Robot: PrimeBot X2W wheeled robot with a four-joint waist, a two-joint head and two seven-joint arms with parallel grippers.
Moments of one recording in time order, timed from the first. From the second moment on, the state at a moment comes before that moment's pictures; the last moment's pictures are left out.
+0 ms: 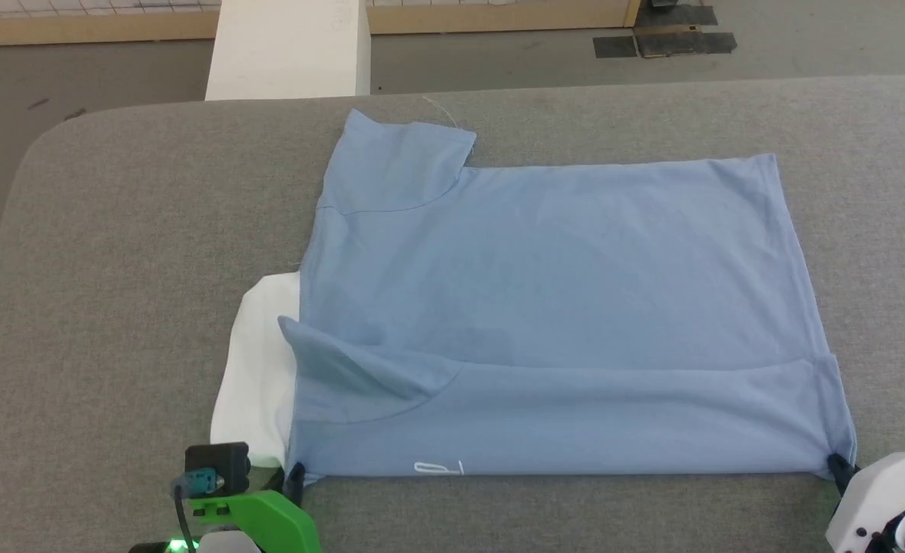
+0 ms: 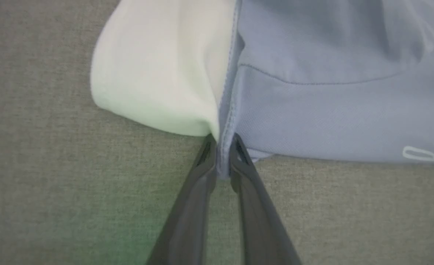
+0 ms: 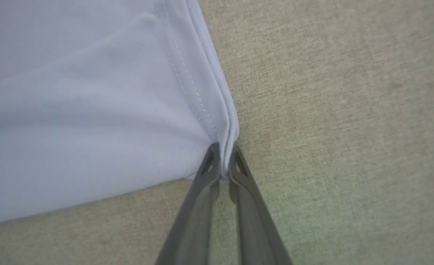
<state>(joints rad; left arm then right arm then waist) -0.02 0.45 -0.57 0.05 -0.73 0.39 0.15 0.00 -0.05 -0.39 0.15 0.20 0.13 0.57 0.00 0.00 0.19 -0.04</state>
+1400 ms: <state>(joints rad) -1.10 0.64 -0.44 0.36 -0.70 0.05 0.53 -0.31 -0.17 0.08 -0.09 0.26 0.13 -0.14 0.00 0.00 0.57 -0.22</state>
